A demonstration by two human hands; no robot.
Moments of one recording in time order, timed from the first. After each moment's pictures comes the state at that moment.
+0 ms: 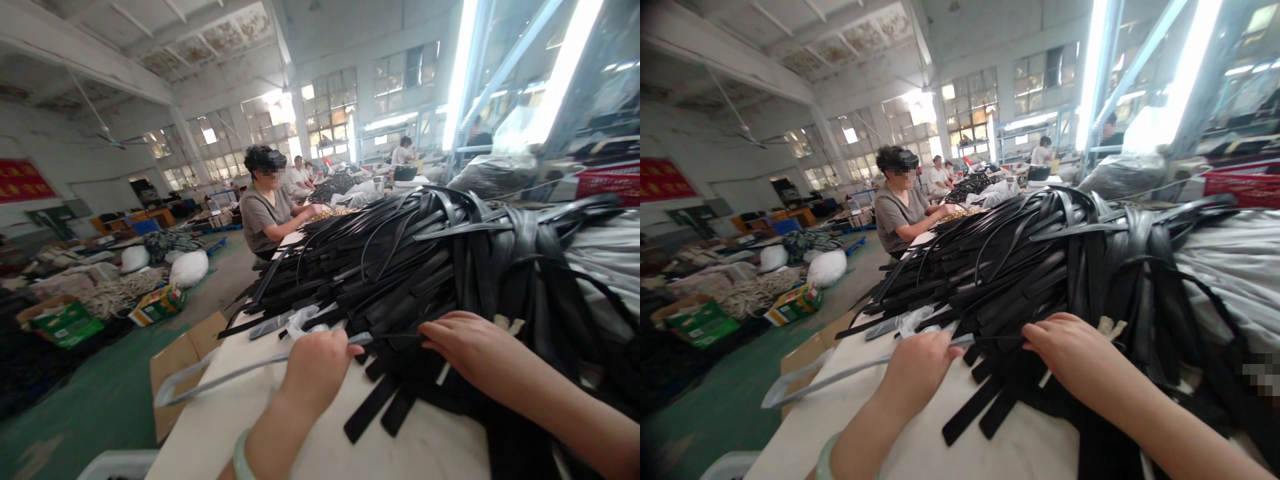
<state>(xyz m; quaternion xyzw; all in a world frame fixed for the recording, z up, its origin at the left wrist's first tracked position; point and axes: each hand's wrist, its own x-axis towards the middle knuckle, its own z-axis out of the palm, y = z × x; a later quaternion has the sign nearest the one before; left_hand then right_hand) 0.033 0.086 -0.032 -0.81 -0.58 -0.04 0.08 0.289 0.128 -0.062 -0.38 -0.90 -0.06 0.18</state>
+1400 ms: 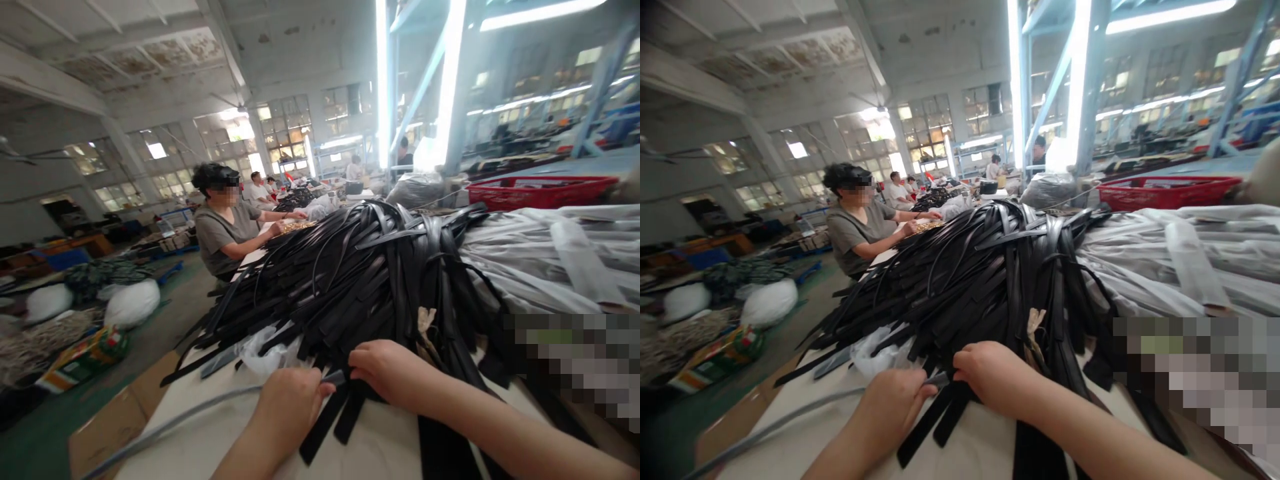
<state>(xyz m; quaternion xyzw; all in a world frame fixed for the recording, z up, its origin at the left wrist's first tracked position) 0.044 0.092 -0.054 -0.87 -0.50 -0.03 0.01 0.261 0.113 -0.065 -0.39 -0.90 0.11 0.17</state>
